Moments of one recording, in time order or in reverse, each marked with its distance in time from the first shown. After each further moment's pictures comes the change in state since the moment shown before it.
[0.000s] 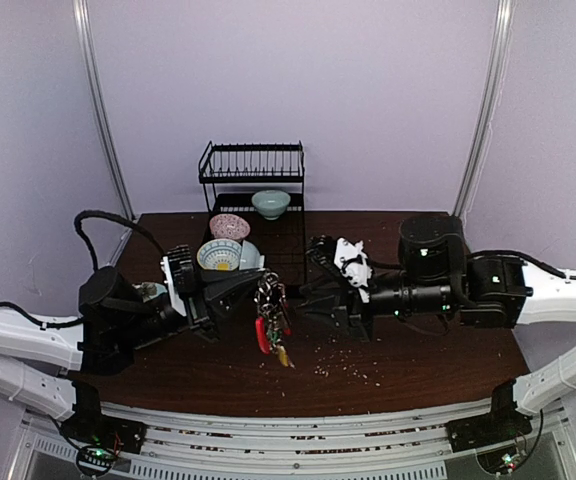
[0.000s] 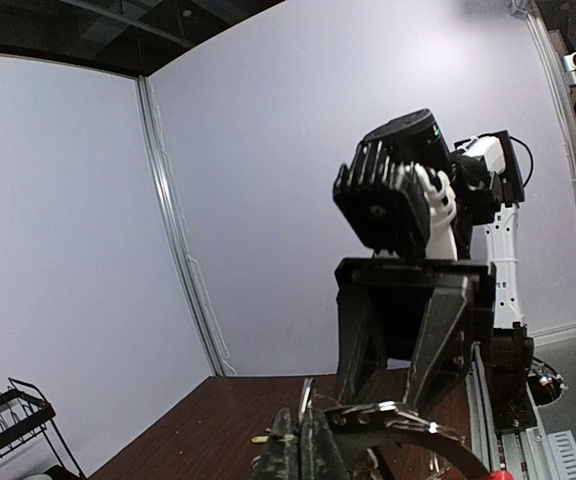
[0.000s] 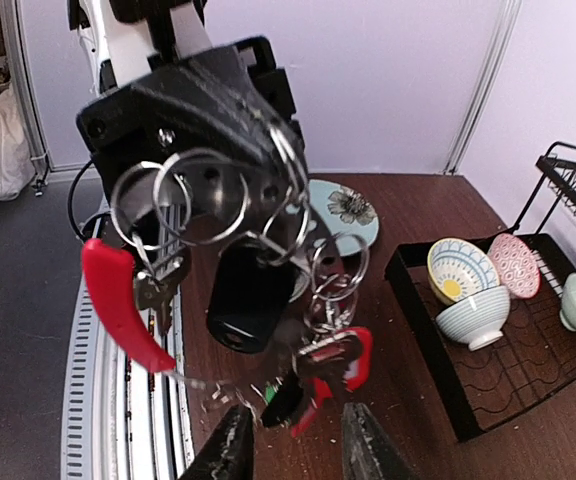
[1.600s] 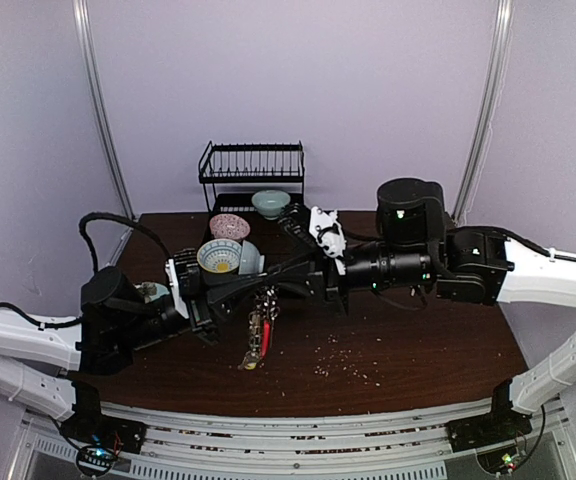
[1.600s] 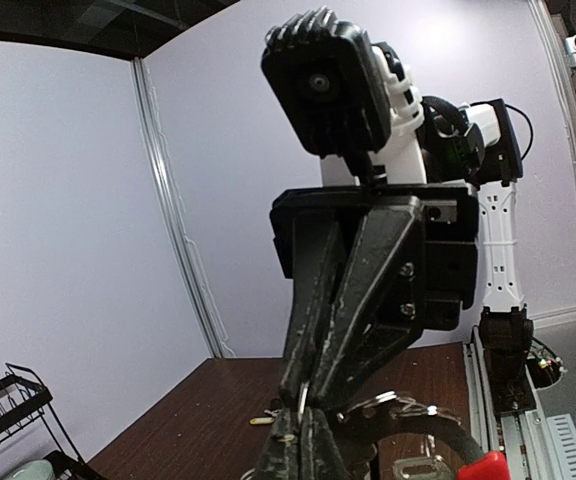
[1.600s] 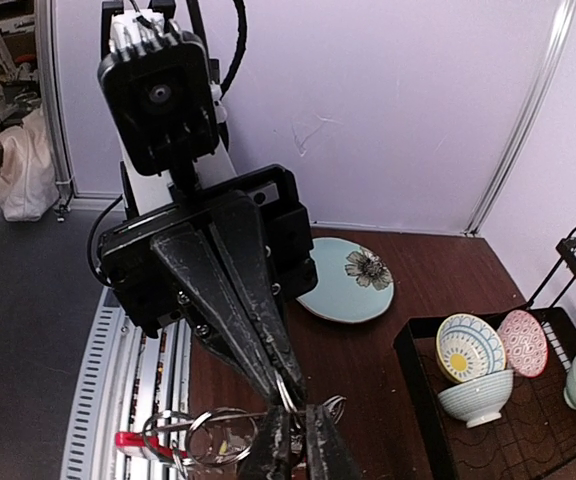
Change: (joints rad) left arm 0.000 -0.013 -0.001 -0.063 0.003 0.017; right arm -0.032 0.132 0.208 0.003 -0.130 -0.068
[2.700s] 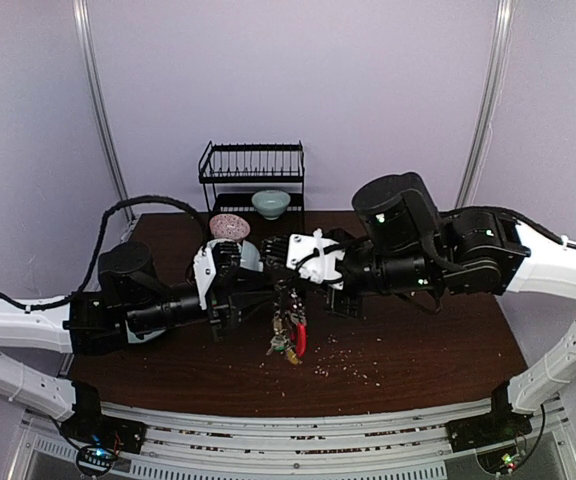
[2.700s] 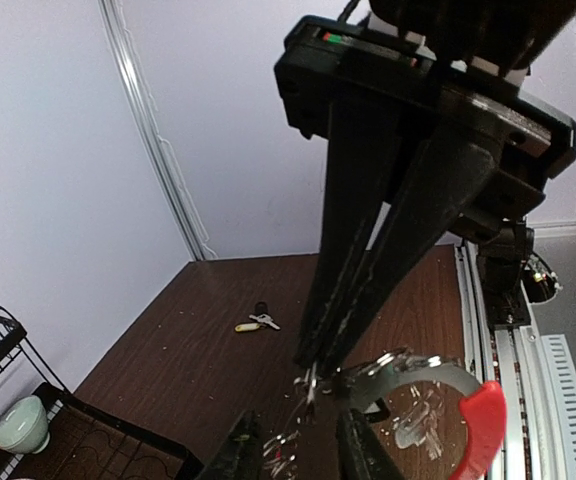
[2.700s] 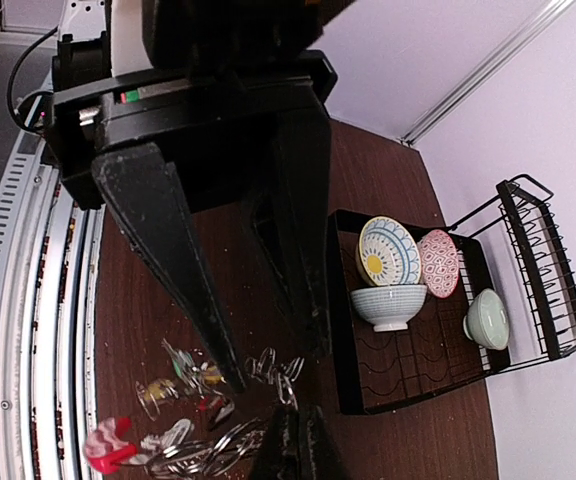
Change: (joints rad) left arm 0.007 0.002 0.196 -0.506 -0.029 0.018; right arm 0.114 0.061 0.224 -0.445 0.394 -0.247
